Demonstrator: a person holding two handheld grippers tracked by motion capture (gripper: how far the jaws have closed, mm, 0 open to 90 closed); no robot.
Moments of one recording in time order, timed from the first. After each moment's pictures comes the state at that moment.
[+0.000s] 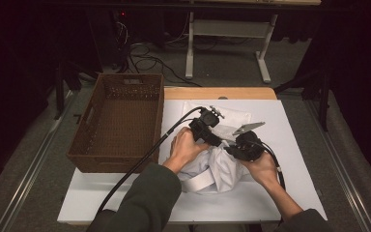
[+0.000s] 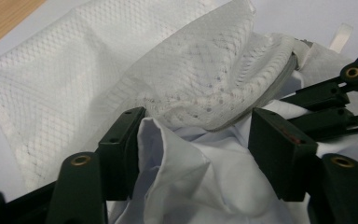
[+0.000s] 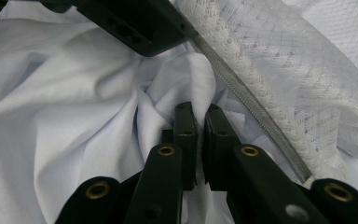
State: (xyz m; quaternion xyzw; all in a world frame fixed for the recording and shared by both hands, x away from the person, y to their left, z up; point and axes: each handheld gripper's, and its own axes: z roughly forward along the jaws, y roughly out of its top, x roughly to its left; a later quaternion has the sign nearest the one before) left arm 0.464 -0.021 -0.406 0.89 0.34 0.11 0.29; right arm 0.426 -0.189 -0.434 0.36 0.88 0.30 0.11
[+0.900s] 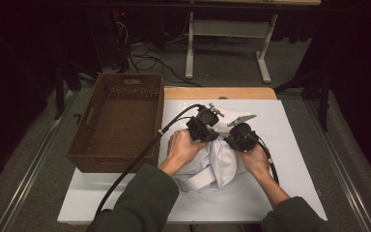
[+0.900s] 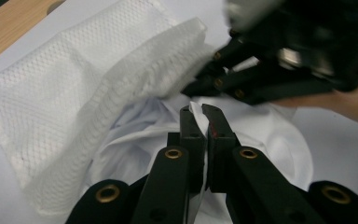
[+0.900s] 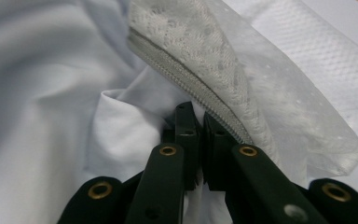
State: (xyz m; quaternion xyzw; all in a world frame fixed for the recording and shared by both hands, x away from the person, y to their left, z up) left arm 0.439 -0.008 -0.376 0.89 0.31 0.09 0.32; right arm 0.462 -0.177 -0.446 0.40 0.86 0.26 0.17
